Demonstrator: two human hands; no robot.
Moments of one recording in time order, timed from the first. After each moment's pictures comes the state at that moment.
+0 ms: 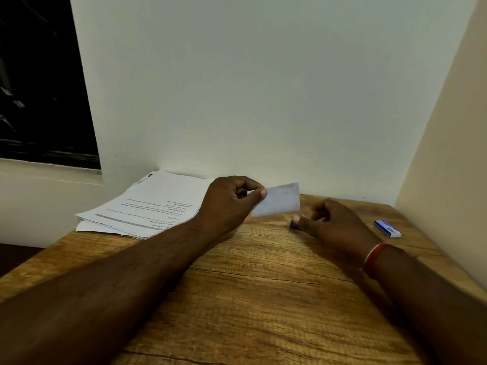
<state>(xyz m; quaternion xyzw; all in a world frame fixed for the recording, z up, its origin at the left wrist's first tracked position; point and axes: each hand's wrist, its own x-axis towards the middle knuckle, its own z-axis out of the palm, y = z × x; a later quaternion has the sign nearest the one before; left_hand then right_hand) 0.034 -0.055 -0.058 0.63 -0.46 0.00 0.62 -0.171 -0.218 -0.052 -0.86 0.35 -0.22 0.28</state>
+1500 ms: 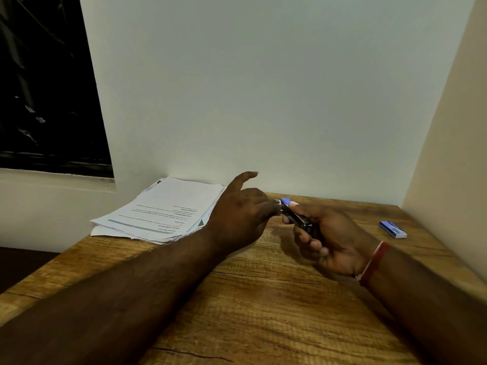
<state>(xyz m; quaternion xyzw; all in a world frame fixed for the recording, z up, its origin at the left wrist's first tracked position) 0.037 -0.062 -0.069 0.53 -0.66 0.45 0.28 -0.174 -0.173 -0.032 -0.58 0.18 -0.10 0.79</state>
